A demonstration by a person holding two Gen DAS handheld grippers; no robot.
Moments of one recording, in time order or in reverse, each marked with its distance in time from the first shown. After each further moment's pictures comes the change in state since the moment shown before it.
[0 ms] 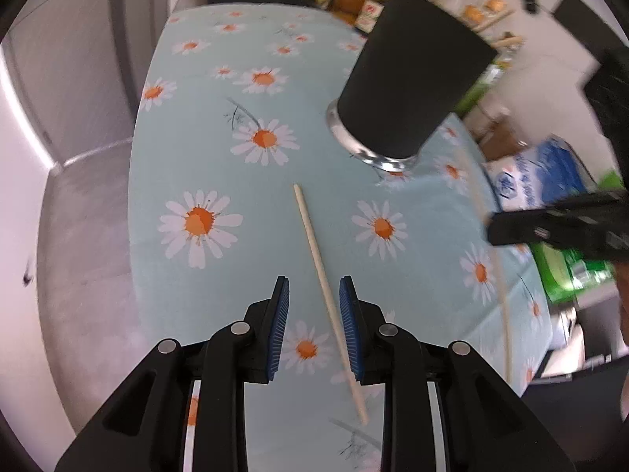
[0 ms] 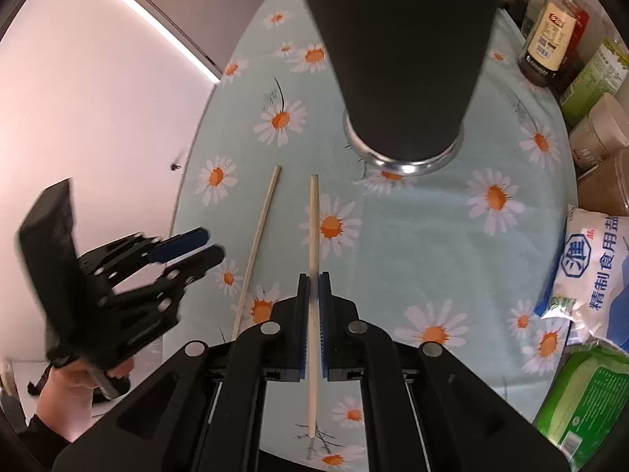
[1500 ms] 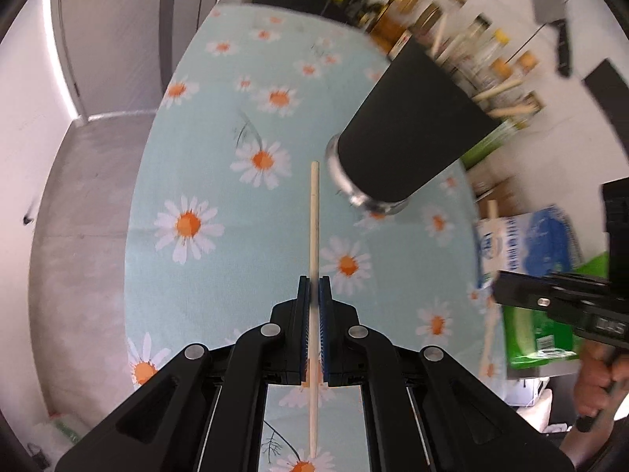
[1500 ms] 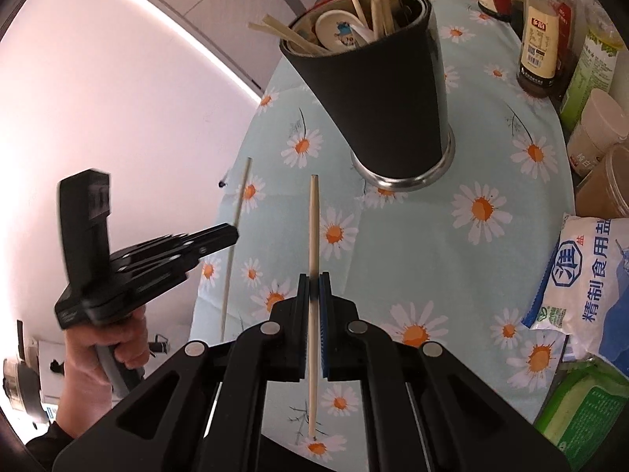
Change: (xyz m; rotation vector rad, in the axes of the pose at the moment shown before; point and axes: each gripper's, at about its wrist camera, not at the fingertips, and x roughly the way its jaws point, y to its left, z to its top) left arm -0.040 -0.024 0.018 -0.195 -0.070 -0.013; right arm -0.050 -0.029 -0.009 -0.033 -0.099 0.185
